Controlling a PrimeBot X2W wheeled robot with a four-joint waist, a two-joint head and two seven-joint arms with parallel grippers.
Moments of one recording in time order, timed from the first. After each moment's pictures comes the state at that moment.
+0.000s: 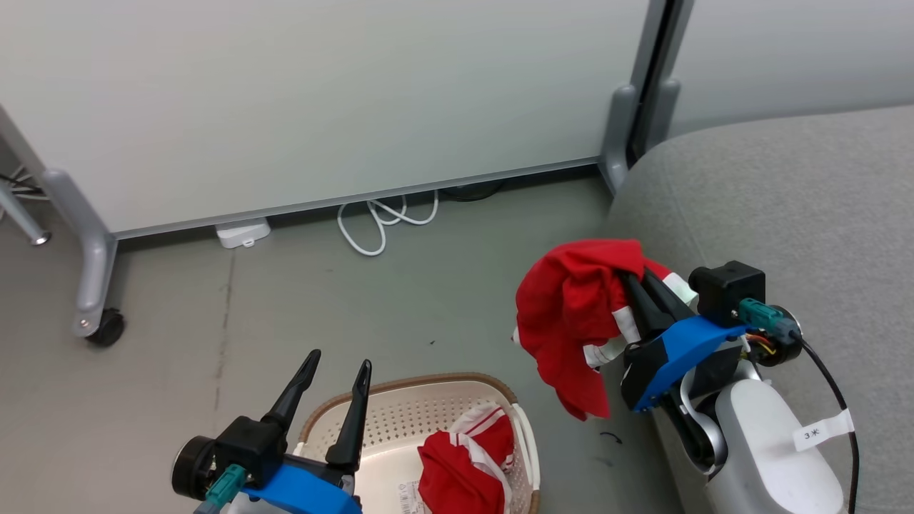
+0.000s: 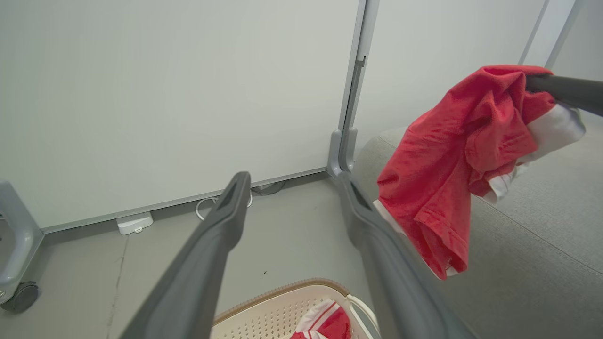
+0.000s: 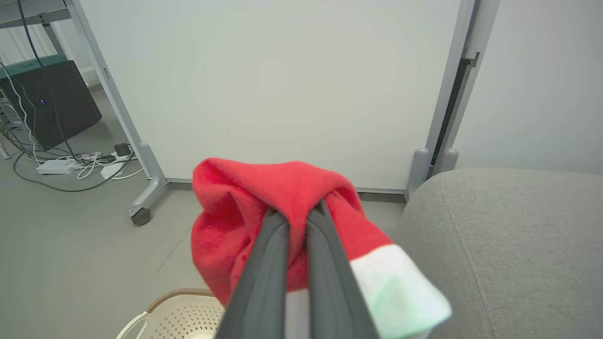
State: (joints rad) left arm -0.08 0.17 -0.34 0.30 -0.30 -0.12 -0.26; right arm -0.41 -0.05 0.15 0.44 0.16 0.13 -0.03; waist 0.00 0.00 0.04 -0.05
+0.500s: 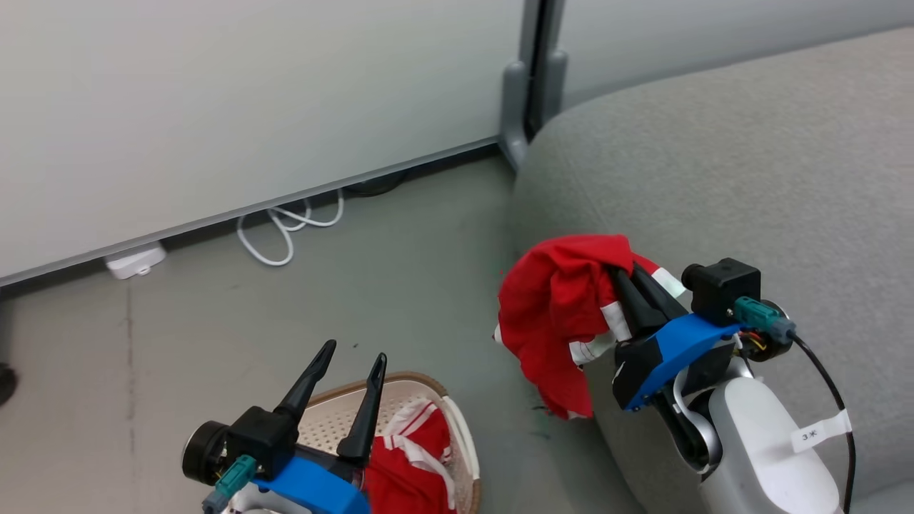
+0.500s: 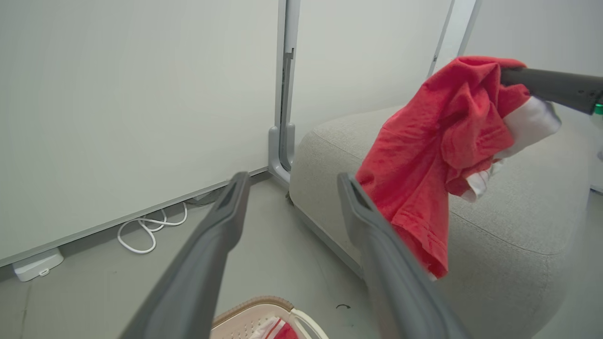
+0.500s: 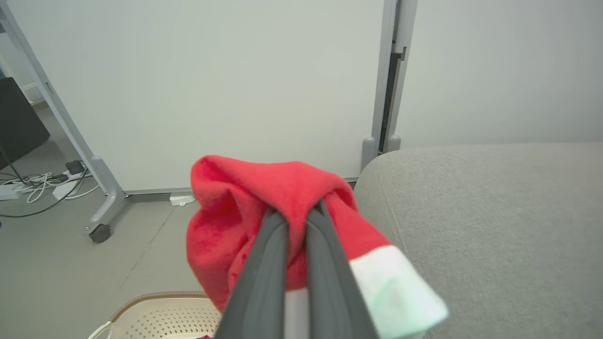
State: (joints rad) left arm -0.11 0.18 -0.38 0.29 -0.30 -0.13 -0.26; right arm -0.41 -0.05 0.18 0.41 0.19 0.13 -0.04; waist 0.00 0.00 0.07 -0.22
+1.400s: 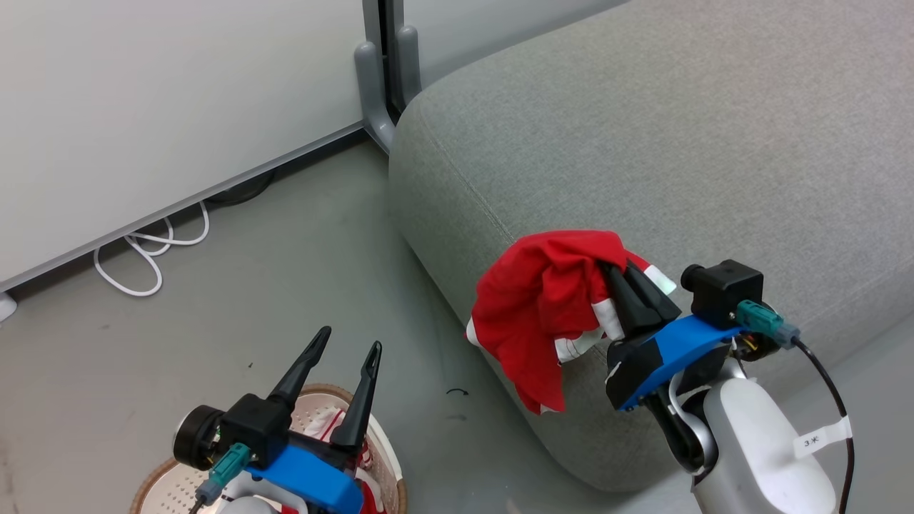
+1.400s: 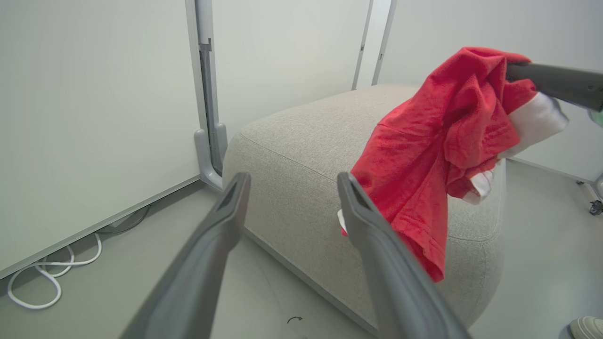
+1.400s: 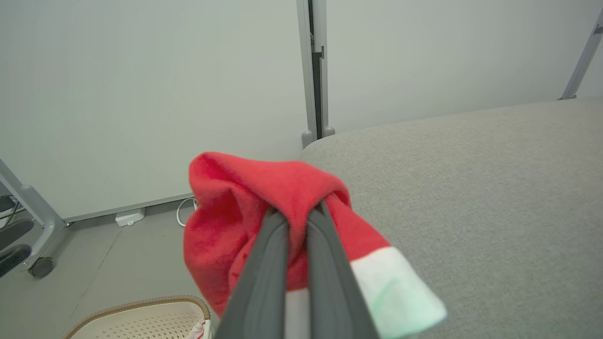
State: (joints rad) left arm -0.15 0.21 -0.40 0.29 -0.31 -0.13 -0.26; right arm -0.40 -0.05 0.21 0.39 0.25 0.13 -0.07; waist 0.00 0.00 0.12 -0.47
